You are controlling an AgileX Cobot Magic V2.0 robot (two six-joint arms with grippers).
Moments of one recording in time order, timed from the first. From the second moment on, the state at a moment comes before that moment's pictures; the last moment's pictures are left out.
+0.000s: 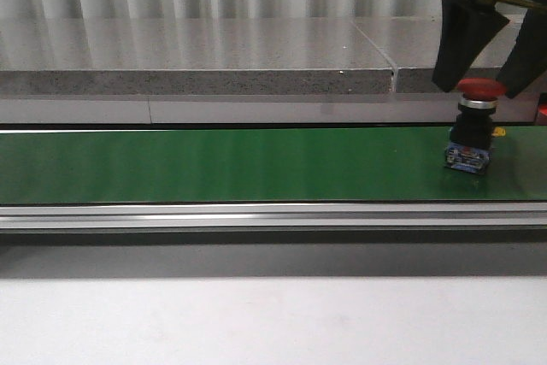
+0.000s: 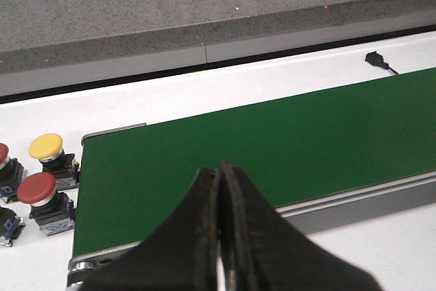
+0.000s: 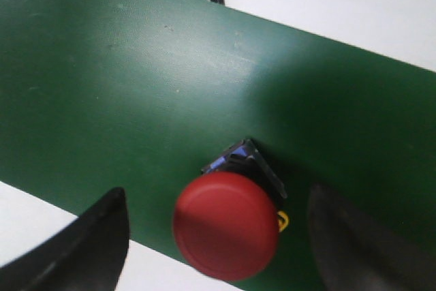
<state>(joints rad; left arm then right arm) -0.15 0.41 -0.58 -0.10 0.62 0.15 0.13 1.64 -1.32 0.26 0.98 -0.21</state>
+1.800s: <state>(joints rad) -0.15 0.41 -0.58 -0.10 0.62 0.15 -0.54 1.74 -1.49 0.21 0.89 0.04</state>
